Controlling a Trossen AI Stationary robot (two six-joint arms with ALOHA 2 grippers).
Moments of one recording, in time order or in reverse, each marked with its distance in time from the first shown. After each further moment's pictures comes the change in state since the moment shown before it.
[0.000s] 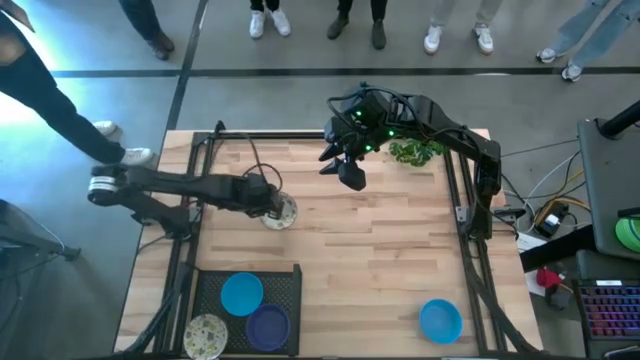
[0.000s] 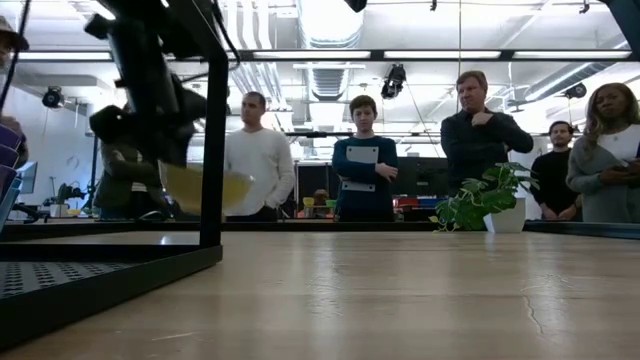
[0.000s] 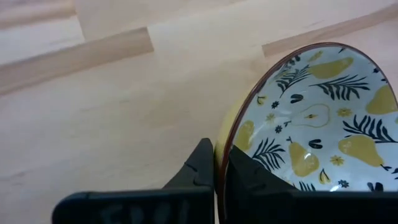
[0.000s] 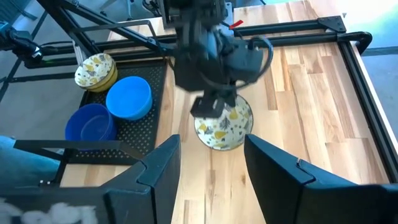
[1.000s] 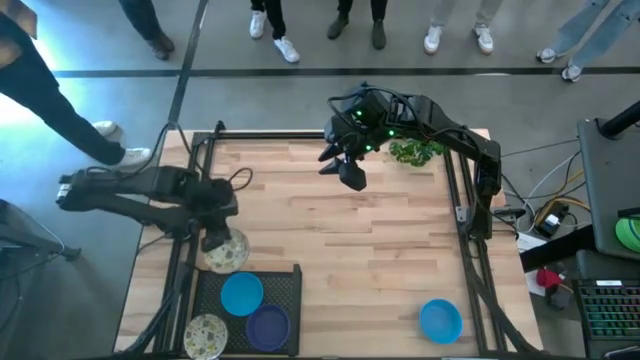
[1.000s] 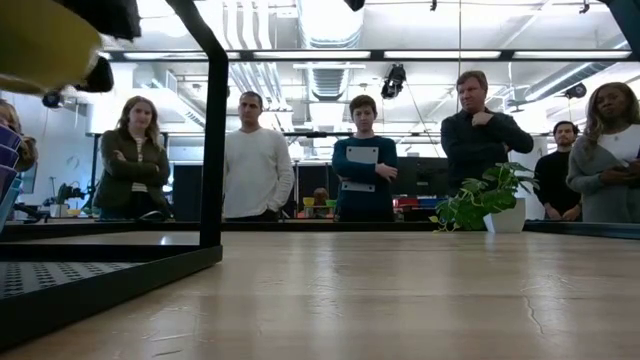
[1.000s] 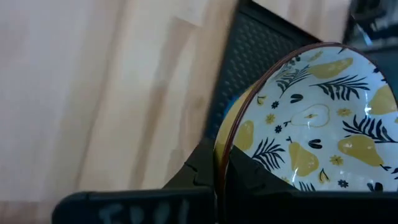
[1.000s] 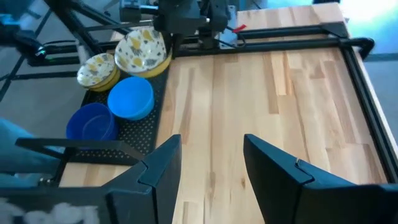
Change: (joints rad) left arm -0.109 -0.437 0.082 -0.406 0.579 0.771; right arm 0.000 0.000 0.000 0.007 -0.014 -0.019
